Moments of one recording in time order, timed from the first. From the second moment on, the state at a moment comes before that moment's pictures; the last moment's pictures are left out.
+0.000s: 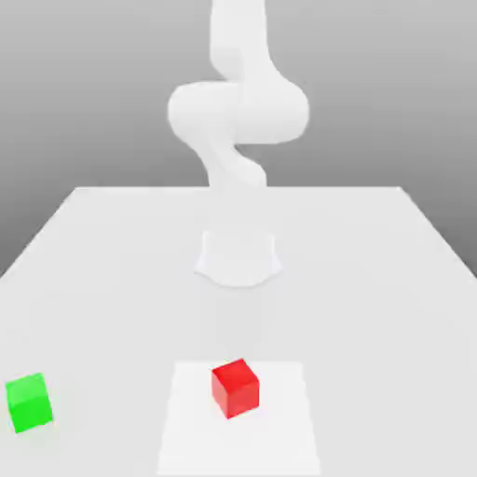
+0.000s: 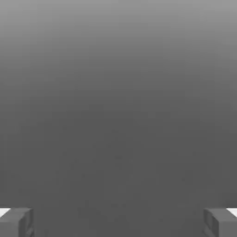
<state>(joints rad) 0.01 -0.72 -0.01 -2.35 -0.01 2.35 0.76</state>
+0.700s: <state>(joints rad) 0.08 0.06 -0.09 -2.77 0.02 2.83 0.28</state>
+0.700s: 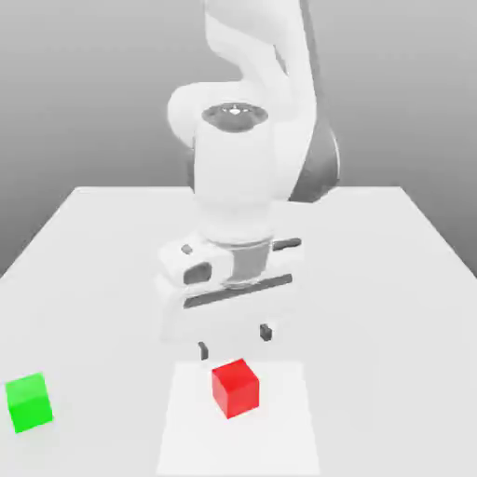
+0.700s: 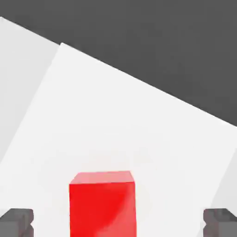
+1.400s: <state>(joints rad) -0.03 0.04 -0.11 -2.72 0.03 2.75 0.36</state>
